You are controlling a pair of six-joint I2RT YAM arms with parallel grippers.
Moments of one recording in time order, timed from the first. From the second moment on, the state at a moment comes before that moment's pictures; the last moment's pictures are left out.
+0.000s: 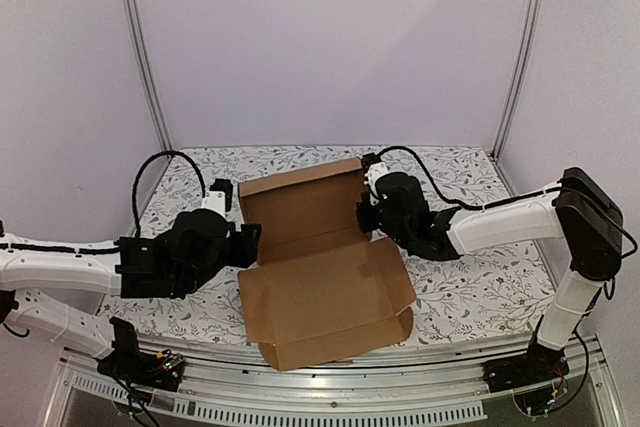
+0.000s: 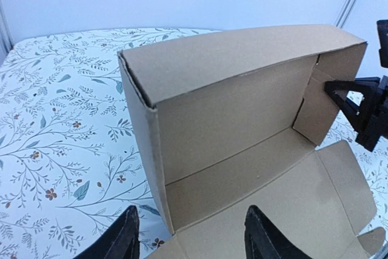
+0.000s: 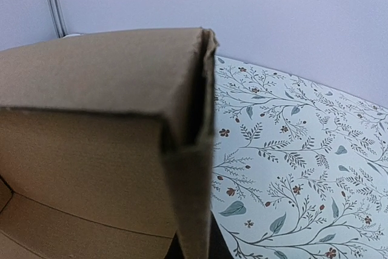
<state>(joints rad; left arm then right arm) -1.09 1.16 0.62 -0.02 -0.73 -0.58 0.91 1.76 0.99 0.36 0.54 0.21</state>
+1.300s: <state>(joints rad) -0.81 1.57 1.22 -0.06 0.11 -0.42 0.84 1.89 0.83 0.83 -0.06 -0.06</state>
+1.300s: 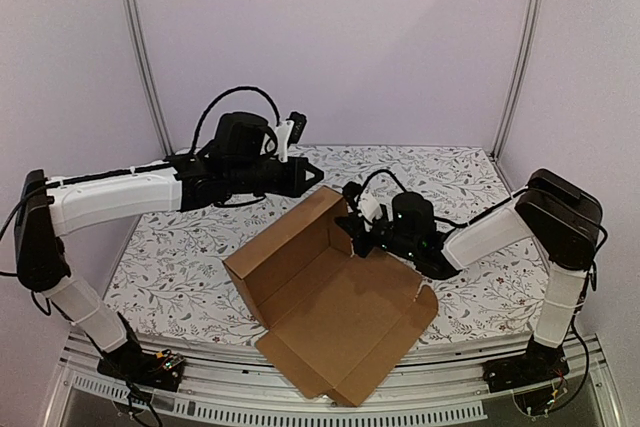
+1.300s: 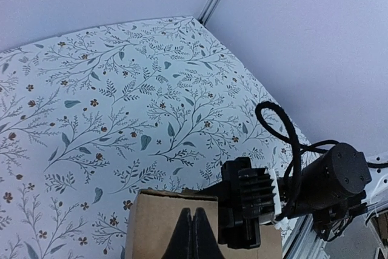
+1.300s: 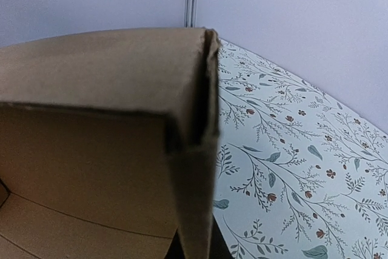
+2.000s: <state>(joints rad) -0.82 1.79 1.32 -0.05 0.17 -0.46 0.84 1.96 0.77 1.01 -0.06 -0.01</state>
